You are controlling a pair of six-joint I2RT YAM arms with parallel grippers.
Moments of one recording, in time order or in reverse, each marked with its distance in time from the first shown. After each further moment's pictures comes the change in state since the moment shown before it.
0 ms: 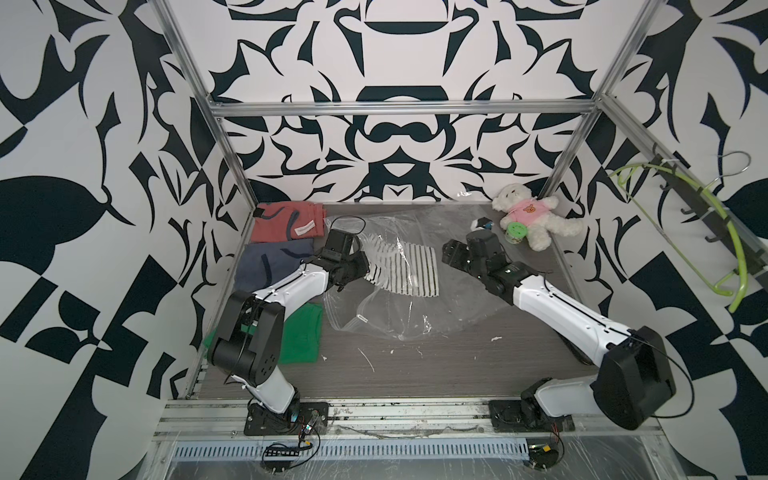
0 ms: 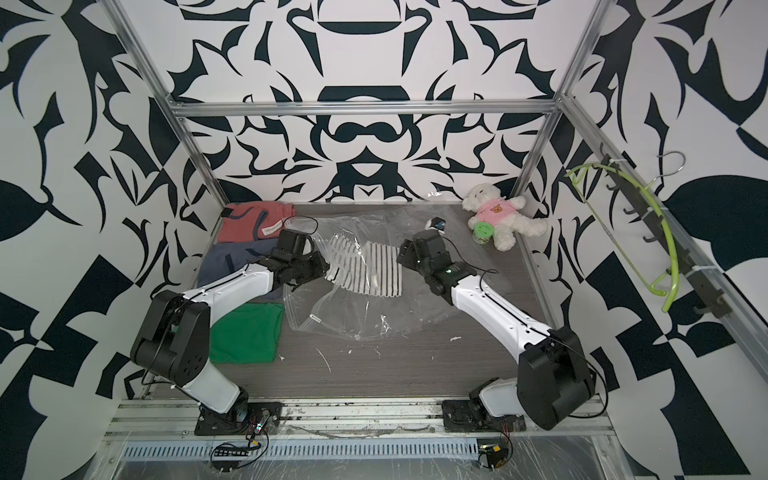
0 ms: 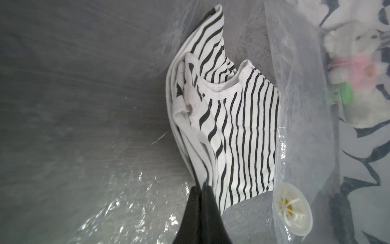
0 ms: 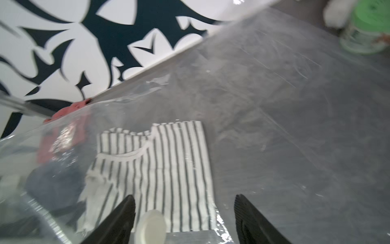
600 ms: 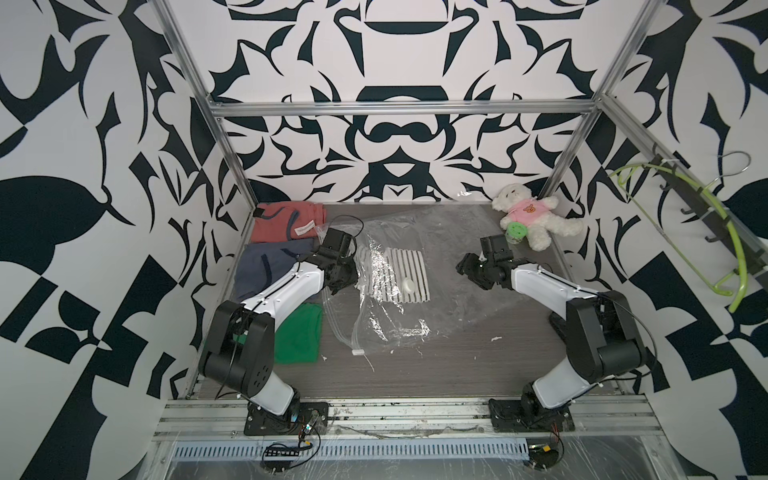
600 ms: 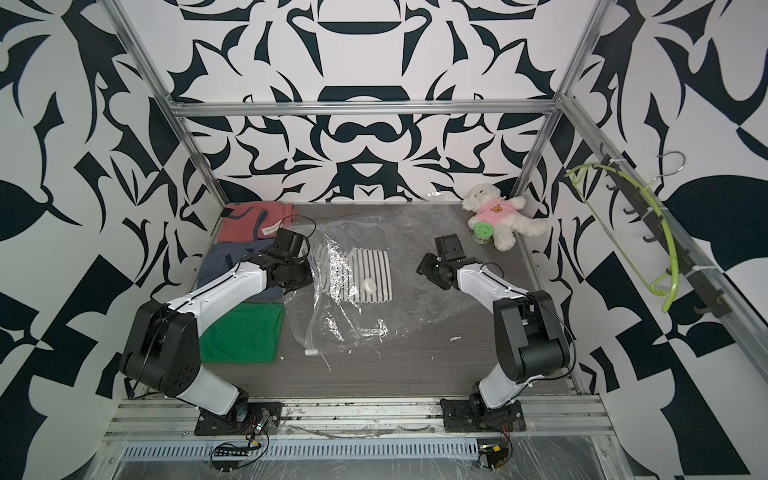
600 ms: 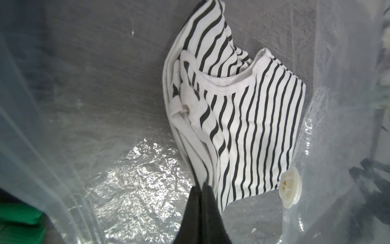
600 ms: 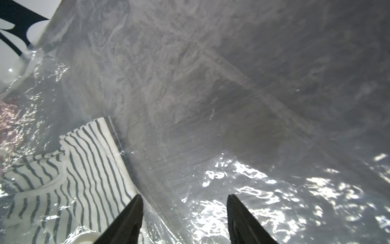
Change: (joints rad) left arm 0.000 -0.066 0.034 -0.276 -0.103 -0.051; right arm -0.169 0.236 -0.010 -0.001 -0.280 0.005
